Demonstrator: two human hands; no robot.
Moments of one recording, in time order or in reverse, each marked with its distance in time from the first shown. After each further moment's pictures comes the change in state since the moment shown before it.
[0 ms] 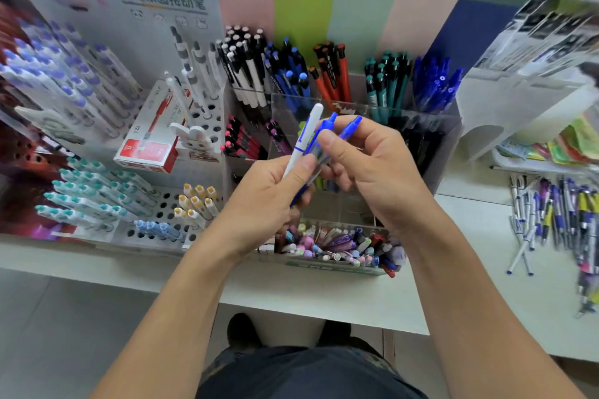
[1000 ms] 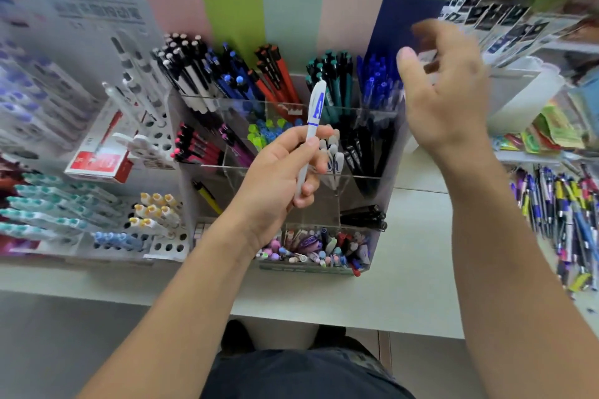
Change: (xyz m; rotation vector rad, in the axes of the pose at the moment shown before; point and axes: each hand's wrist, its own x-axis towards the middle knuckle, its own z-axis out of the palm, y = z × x) left_hand 0.037 0.010 0.070 -0.254 -0.022 -0.015; right_hand 0.038 -0.034 -0.126 -0.841 0.513 -0.365
